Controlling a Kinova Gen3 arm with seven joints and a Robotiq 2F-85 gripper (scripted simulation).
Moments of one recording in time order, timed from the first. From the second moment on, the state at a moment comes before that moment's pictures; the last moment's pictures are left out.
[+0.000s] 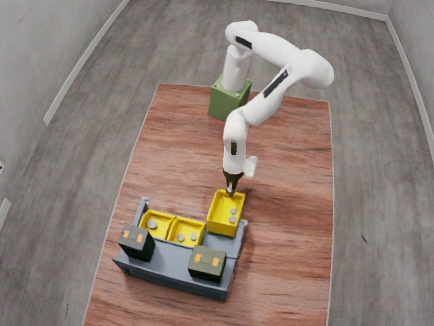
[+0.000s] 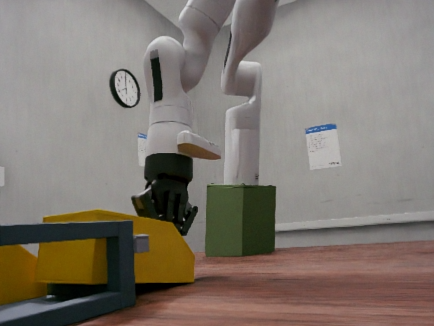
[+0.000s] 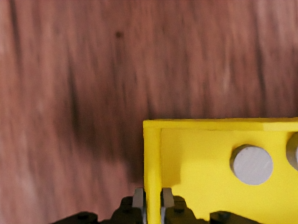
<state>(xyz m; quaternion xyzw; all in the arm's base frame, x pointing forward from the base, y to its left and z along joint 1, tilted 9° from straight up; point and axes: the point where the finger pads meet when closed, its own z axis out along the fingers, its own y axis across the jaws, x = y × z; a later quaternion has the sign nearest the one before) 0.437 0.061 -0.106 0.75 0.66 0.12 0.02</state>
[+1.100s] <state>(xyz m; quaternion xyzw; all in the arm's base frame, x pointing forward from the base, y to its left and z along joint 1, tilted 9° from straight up) 0.435 0.059 -0.092 0.75 0.66 0.11 0.02</state>
